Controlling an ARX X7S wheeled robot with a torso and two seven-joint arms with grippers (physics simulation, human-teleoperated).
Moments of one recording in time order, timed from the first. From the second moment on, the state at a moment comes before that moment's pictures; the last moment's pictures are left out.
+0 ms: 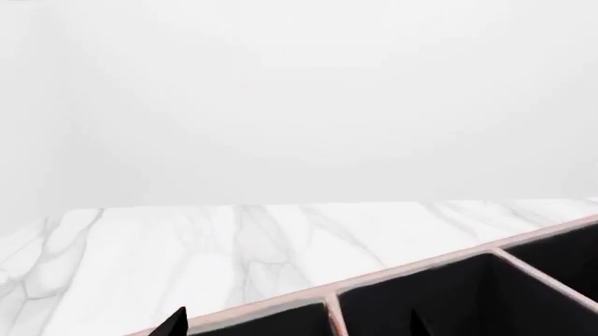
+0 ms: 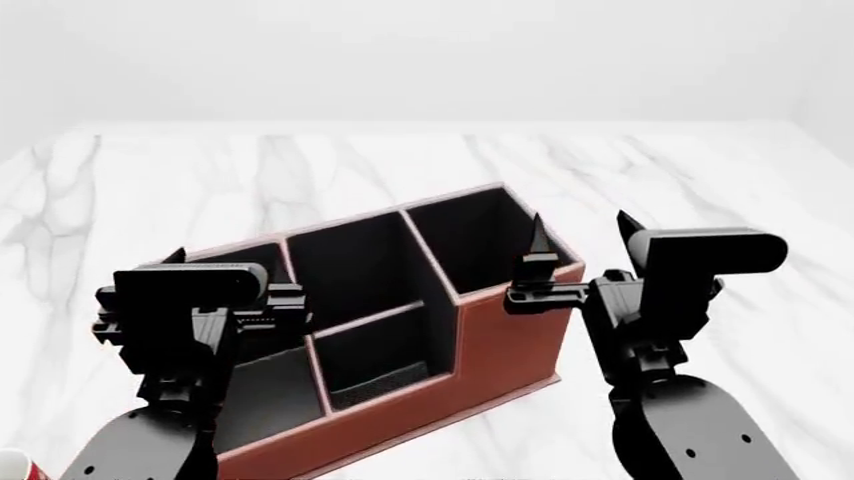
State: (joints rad) left arm -0.28 -0.23 0.03 0.59 -0.25 -0.79 -0.22; right arm 0.38 0.17 -0.05 -0.57 0.31 0.78 0.15
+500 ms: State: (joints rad) left arm -0.28 -0.24 0.03 0.60 -0.26 -0.79 -0.23; right arm 0.45 0.18 -0.03 -0.46 0.27 0.74 0.23
